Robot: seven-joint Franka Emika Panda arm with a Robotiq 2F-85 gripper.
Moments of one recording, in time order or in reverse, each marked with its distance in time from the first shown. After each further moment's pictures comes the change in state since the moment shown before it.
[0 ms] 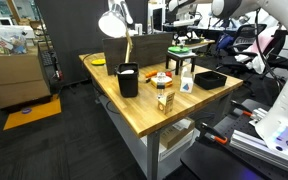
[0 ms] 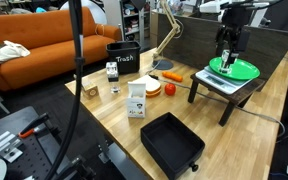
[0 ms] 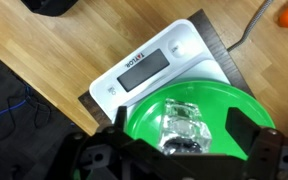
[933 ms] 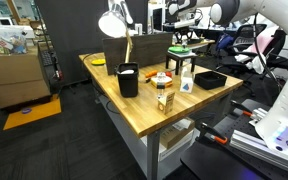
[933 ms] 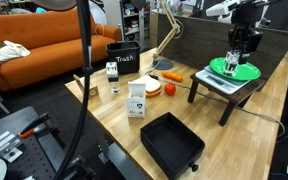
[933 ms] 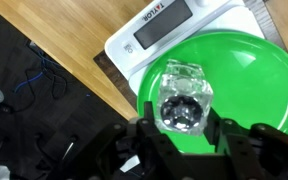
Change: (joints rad) arm 0.005 0.065 -0.062 0.100 -0.062 0.059 0.025
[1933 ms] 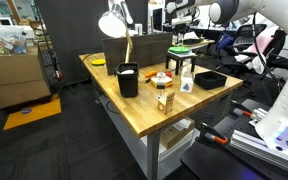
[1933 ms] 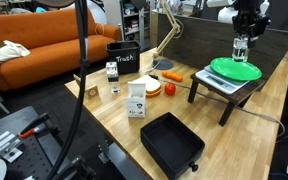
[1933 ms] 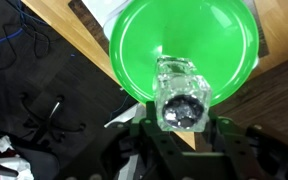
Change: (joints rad) arm 0.027 -0.013 0.001 0.022 -0.048 0.151 -0.020
